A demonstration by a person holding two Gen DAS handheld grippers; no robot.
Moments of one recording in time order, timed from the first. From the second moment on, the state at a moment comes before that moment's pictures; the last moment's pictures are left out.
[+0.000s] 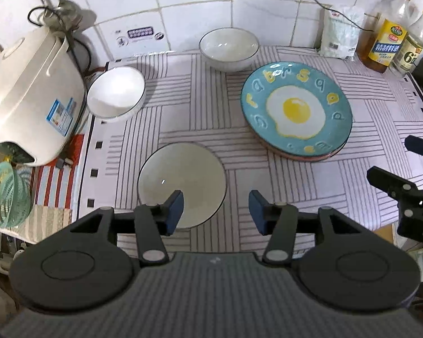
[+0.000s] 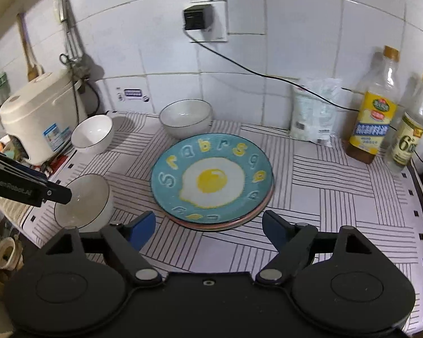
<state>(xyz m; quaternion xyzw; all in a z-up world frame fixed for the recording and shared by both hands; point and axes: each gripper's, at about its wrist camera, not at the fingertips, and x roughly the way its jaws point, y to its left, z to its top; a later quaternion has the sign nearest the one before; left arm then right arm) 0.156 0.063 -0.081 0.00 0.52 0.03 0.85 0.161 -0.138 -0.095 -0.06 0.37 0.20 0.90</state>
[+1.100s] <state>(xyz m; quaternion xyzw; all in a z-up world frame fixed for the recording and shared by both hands) 0.165 0.171 -0.188 -0.09 0.54 0.07 0.84 0.157 0.015 -0.233 -0.12 0.30 0.42 0.85</state>
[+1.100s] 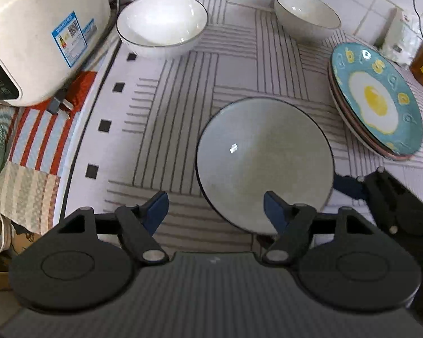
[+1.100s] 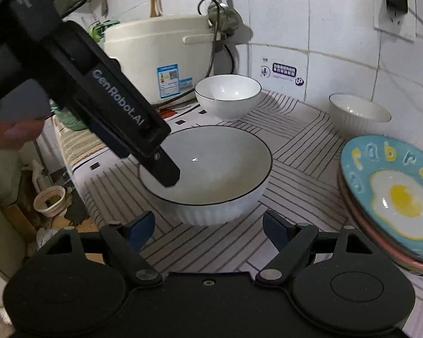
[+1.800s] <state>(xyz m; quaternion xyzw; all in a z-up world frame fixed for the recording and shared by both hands) 0.186 0.177 -0.188 -0.08 0.53 0.07 0.84 0.169 0.032 -0.248 -0.11 0.27 0.42 0.86</state>
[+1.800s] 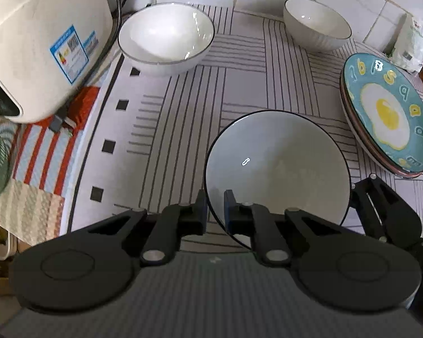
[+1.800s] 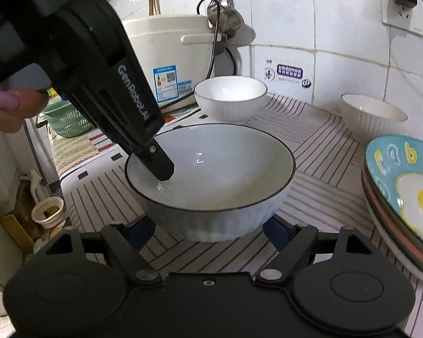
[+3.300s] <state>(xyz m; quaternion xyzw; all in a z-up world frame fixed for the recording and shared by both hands) 0.254 0.192 -0.185 -0.03 0.52 0.09 0.85 0.232 0.091 -0.230 -0.23 0.32 0.30 0.87</state>
